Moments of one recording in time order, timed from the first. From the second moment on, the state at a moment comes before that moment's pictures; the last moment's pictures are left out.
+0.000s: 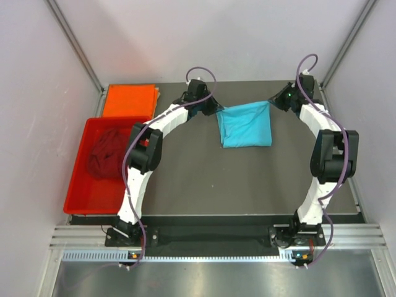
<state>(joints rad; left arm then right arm) -0.48 2.30 1.90 -0.16 0.24 -0.94 -0.03 1.87 1.44 -0.16 -0.24 0.75</state>
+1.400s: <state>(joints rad) -0.56 2.22 1.57 -0.08 0.35 -0.72 -0.08 1.94 1.31 -0.36 -0.44 0.31</state>
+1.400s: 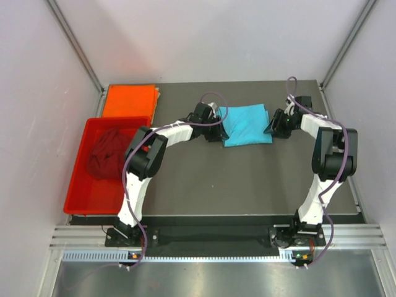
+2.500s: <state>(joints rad) -0.57 1.97 1.30 -0.02 0.37 -0.77 -0.13 1.74 0.94 -0.26 -0.51 0.34</state>
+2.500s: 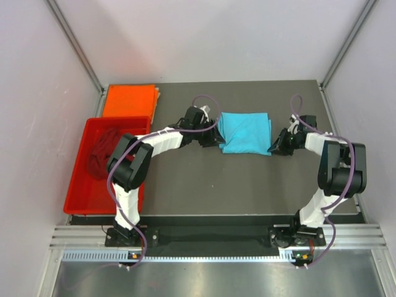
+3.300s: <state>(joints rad) -0.60 2.06 1.27 -0.01 0.37 -0.70 -0.15 1.91 1.25 -0.23 -0.52 0.32</state>
